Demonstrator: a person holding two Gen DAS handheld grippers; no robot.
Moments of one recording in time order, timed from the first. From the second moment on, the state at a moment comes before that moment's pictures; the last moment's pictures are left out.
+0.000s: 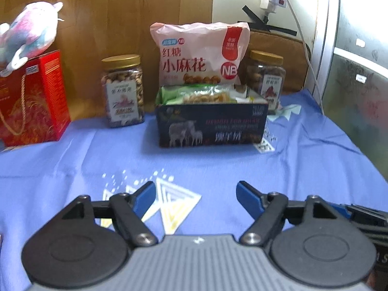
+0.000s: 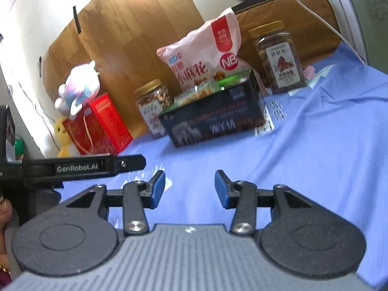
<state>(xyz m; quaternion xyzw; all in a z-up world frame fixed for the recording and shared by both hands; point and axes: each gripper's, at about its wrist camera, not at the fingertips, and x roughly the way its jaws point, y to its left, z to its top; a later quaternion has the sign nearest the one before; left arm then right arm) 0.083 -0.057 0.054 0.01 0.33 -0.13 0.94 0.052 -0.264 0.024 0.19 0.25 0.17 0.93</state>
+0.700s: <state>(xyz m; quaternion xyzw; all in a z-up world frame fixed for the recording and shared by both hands) 0.016 -0.047 0.046 0.04 0.32 -0.08 0.94 -0.005 -0.254 0.026 0.21 0.25 0.18 0.93</state>
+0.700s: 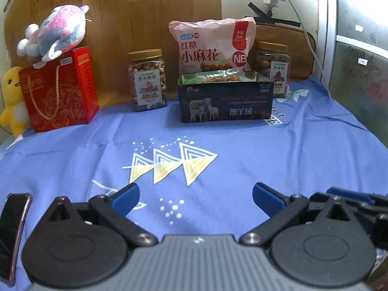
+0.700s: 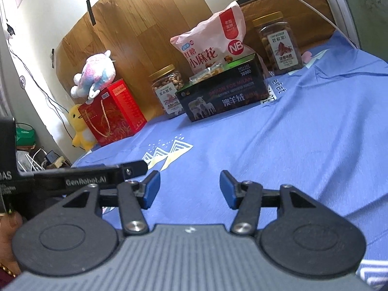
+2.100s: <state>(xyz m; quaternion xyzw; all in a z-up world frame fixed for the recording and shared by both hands) 0.002 -0.049 0.034 0.06 0.32 -0.07 0.94 -0.011 -0.252 0.026 0.21 0.24 0.17 0.93</state>
